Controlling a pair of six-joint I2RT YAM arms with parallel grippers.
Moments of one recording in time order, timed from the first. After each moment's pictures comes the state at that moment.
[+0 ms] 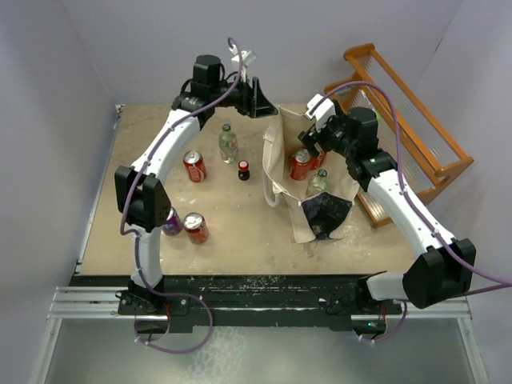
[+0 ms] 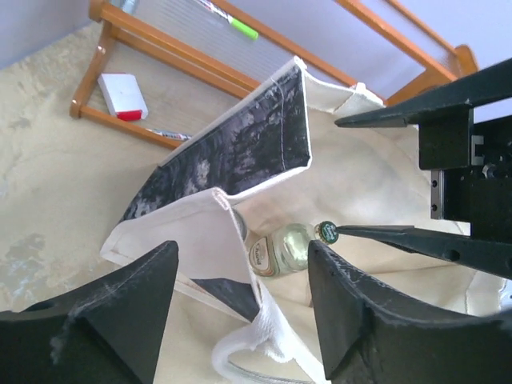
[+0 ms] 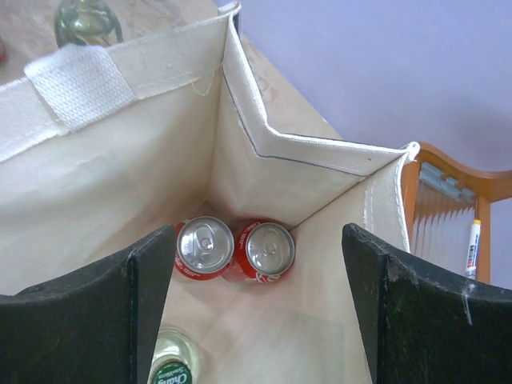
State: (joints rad) left arm -0.38 2.07 2.08 -0.31 0.82 -0.31; right arm 0.30 1.36 1.22 -0.17 -0.23 -0.52
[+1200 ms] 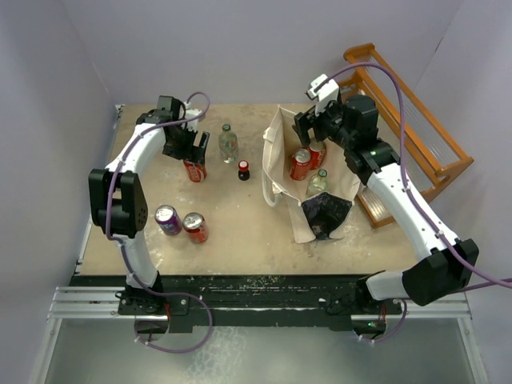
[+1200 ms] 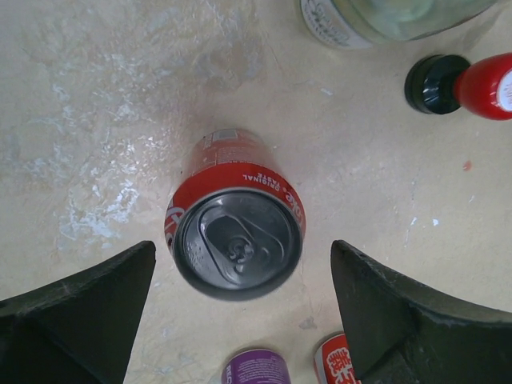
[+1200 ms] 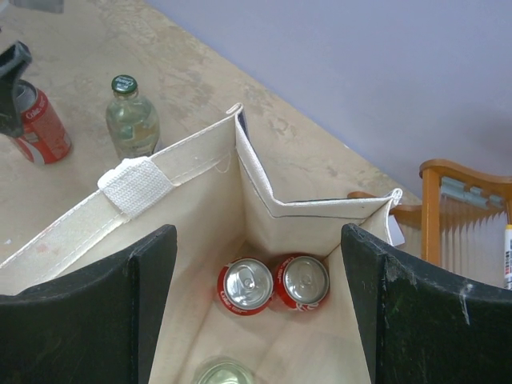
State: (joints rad) left arm -0.11 1.90 1.65 -0.82 0.23 0.18; right arm 0.36 1.37 1.38 -0.23 -0.17 -0.28
